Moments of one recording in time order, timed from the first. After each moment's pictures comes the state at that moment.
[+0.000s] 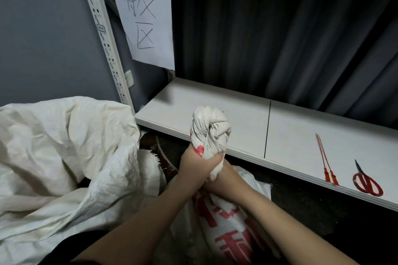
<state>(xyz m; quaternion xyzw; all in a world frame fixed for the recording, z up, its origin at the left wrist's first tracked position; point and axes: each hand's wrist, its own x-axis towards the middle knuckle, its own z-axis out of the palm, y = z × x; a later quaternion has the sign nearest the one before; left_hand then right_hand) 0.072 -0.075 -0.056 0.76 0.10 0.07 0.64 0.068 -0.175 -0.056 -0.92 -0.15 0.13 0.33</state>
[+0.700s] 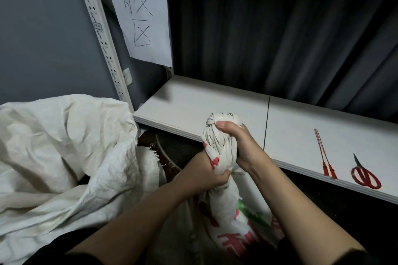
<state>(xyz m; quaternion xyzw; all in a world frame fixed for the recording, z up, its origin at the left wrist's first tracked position) 0.057 -0.073 -0.057 0.87 -0.12 -0.03 0.48 0.096 -0.190 -0.011 -0.57 -0.05 0.14 0.81</state>
